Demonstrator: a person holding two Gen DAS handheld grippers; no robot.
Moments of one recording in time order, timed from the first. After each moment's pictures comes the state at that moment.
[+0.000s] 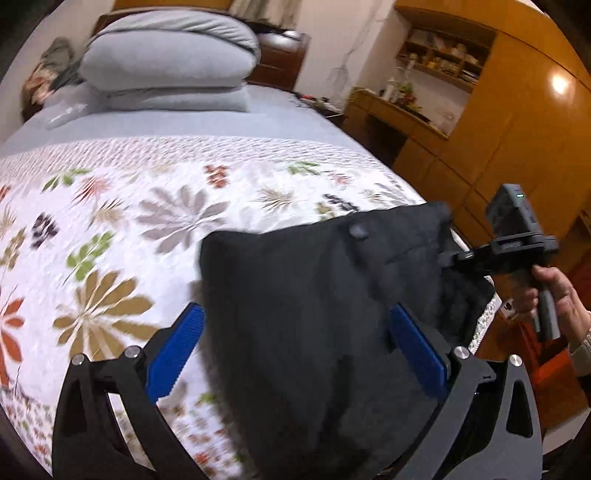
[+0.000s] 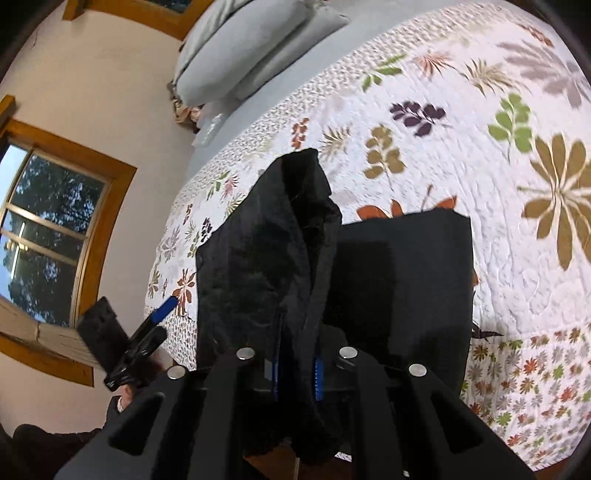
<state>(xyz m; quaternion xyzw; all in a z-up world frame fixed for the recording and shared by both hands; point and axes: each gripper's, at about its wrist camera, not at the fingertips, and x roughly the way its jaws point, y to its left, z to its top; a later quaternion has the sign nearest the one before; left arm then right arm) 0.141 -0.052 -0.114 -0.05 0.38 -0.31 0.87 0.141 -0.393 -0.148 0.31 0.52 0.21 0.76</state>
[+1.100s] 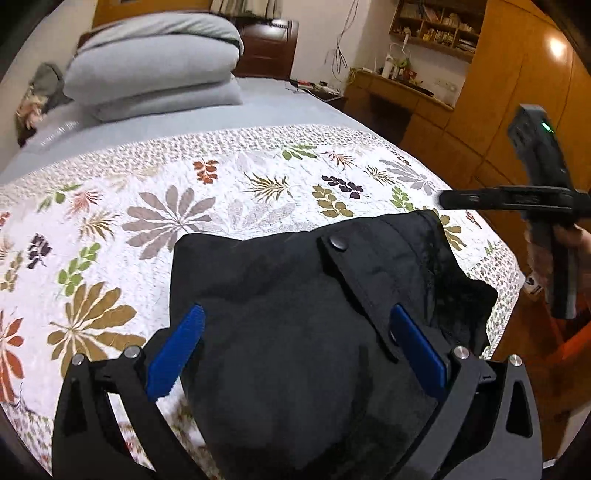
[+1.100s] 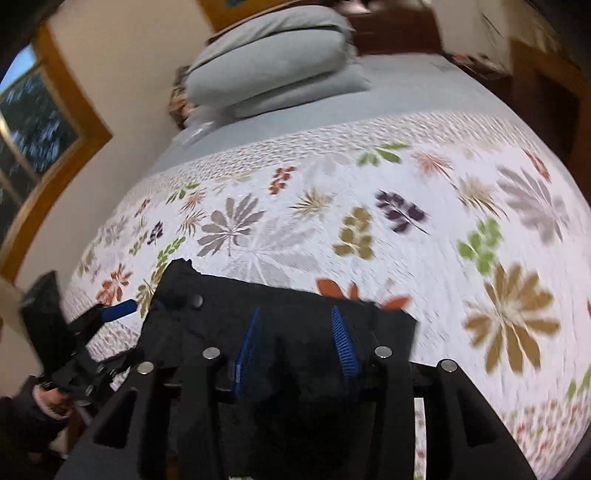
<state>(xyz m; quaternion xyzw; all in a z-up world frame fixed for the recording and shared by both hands) 0.136 -0.092 -0.129 0.02 0.39 -0.28 0.88 0.162 -0.344 -0.109 0.10 0.46 0.17 0.86</state>
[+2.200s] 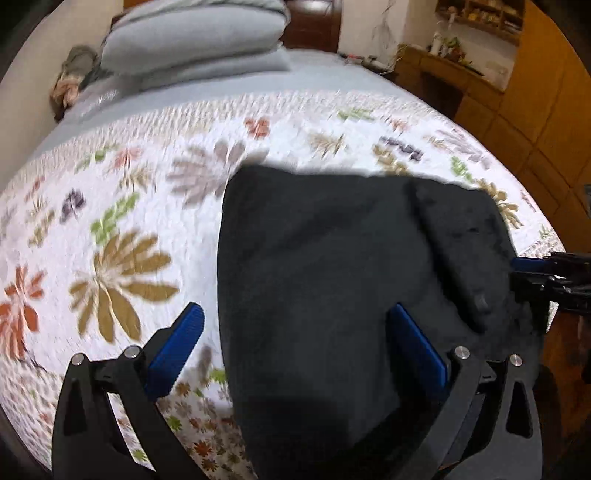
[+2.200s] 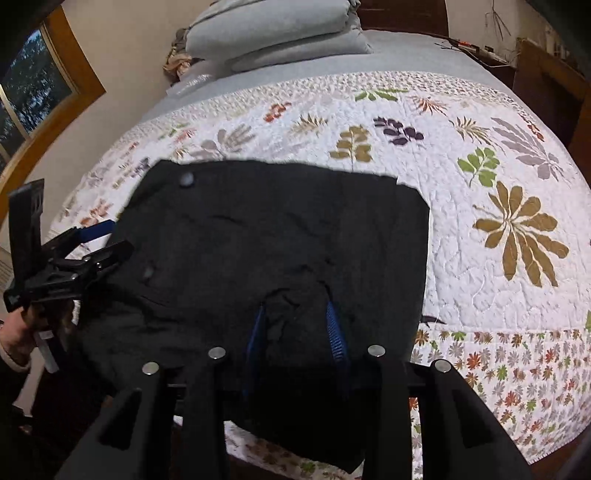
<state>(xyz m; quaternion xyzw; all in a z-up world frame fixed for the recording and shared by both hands) 0.144 -0.079 -0.176 0.03 0.45 -0.18 0.87 0.081 -0.335 -0.178 0.04 0.51 0.13 0.85</state>
